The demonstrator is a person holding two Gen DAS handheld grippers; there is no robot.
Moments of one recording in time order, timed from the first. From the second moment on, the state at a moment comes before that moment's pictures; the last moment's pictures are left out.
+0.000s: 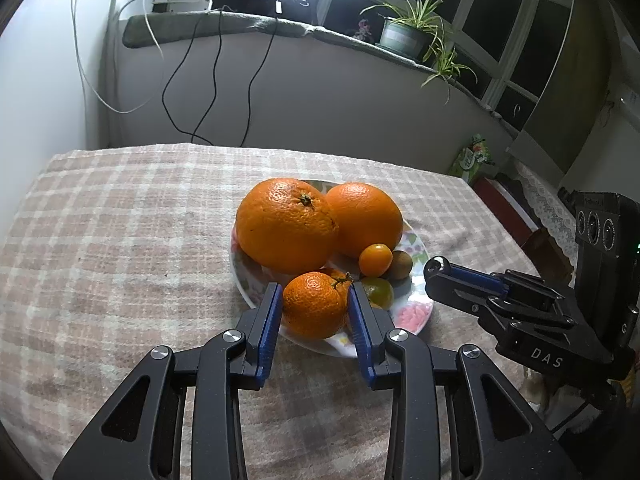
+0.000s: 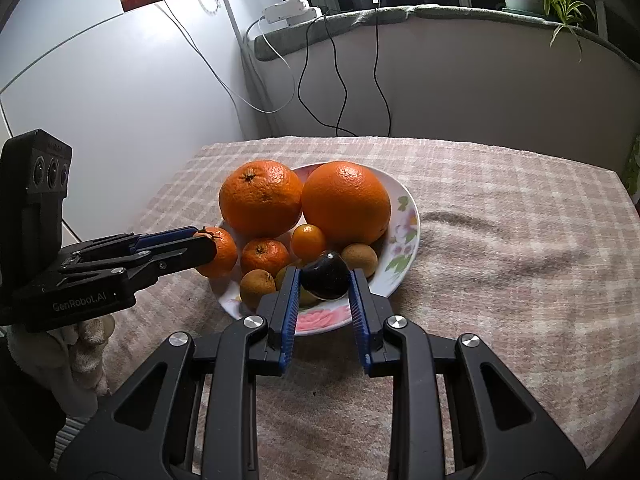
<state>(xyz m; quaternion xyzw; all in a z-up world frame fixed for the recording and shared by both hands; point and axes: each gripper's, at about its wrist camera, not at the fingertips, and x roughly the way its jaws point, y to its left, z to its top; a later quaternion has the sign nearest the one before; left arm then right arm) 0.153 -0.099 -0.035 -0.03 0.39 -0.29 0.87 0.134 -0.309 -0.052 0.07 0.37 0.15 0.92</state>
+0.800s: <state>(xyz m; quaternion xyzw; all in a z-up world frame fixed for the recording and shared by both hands) 0.149 -0.106 -0.032 -0.02 0.39 -0.28 0.88 0.130 -0.302 -0.049 0.05 0.36 0.15 0.92</state>
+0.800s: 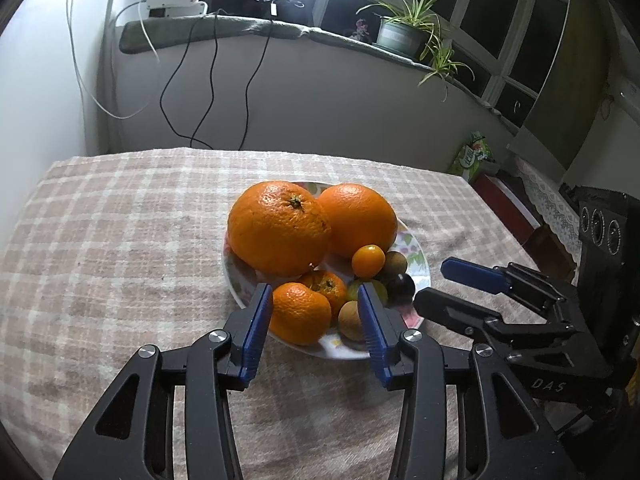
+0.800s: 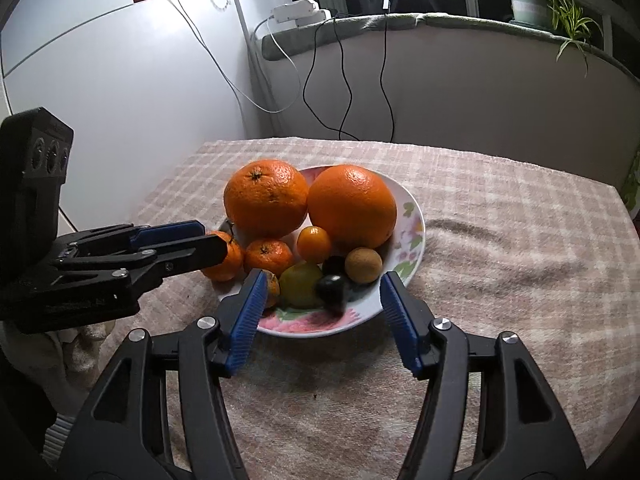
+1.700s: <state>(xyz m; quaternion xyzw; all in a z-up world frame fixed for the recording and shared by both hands) 0.109 -0.100 0.000 0.00 0.34 -0.23 0.91 0.101 -0.314 -0.029 0.05 0.32 0.12 0.94</state>
